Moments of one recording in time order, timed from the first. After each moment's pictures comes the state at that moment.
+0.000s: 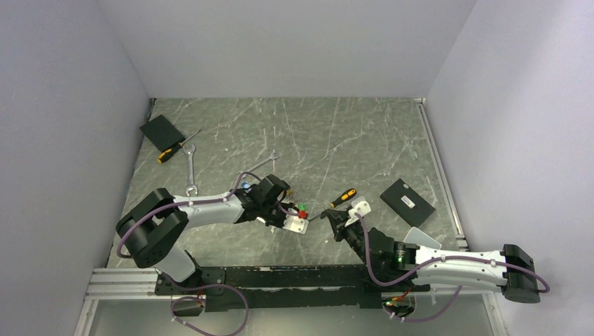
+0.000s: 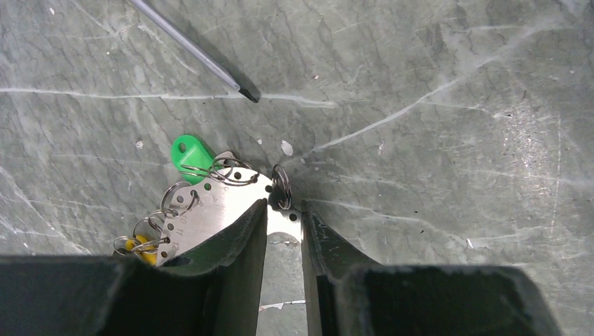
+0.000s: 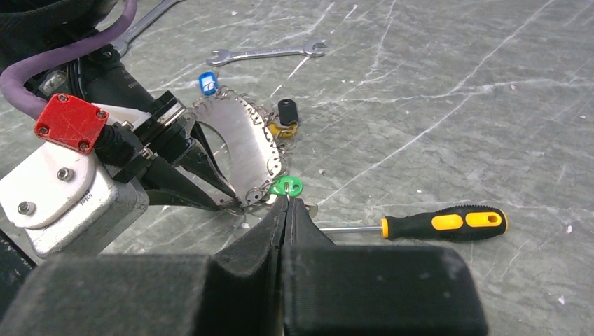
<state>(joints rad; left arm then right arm) -0.87 1.54 0.73 -0.12 0.45 1.00 1.33 0.55 0.12 0.34 0.75 0.16</state>
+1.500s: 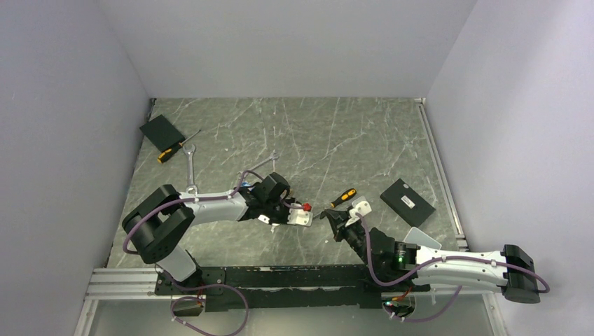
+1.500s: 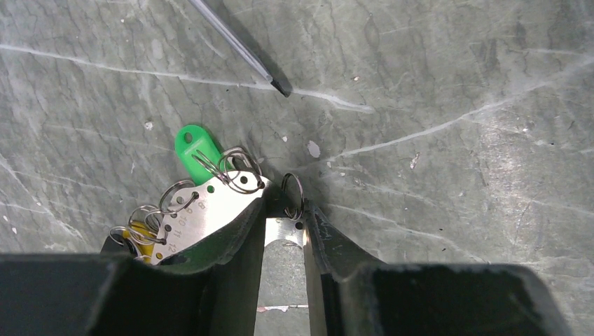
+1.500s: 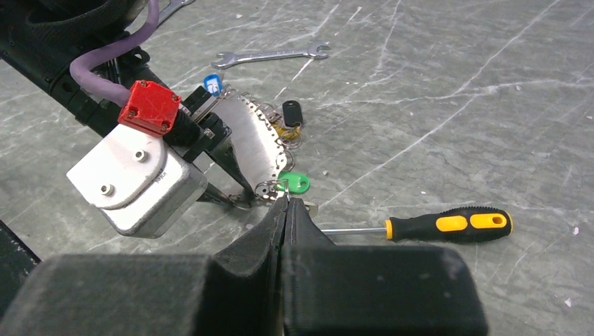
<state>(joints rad) -0.87 1.58 0.76 -0.09 0.39 0.87 1.33 0.54 0.12 0.34 0.74 0.17</state>
